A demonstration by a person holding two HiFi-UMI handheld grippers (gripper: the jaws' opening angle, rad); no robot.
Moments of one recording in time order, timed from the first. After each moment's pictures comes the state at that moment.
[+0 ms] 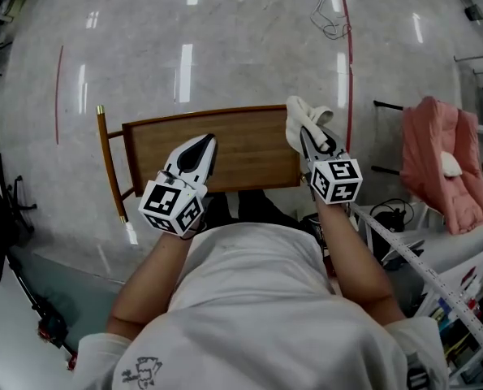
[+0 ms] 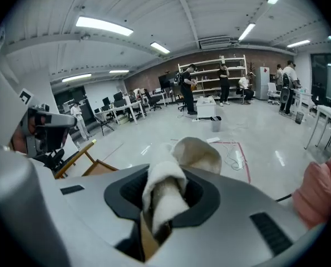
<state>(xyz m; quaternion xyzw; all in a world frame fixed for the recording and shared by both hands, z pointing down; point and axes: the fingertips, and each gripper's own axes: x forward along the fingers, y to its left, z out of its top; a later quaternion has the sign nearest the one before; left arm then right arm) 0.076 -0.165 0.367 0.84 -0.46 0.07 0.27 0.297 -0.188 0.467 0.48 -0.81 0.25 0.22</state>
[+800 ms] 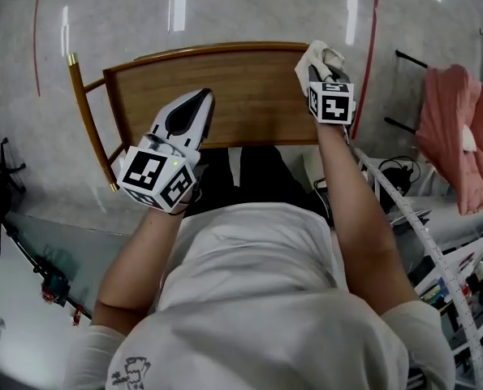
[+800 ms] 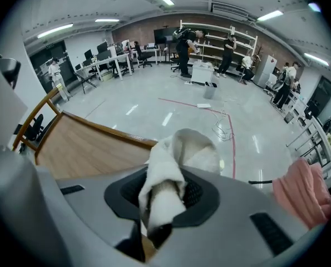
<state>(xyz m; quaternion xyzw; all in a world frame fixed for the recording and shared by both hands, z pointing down) 0.029 -0.163 0.452 0.82 -0.45 0.09 0.34 0.278 -0.214 0.661 0.48 -0.71 0.29 0.43</state>
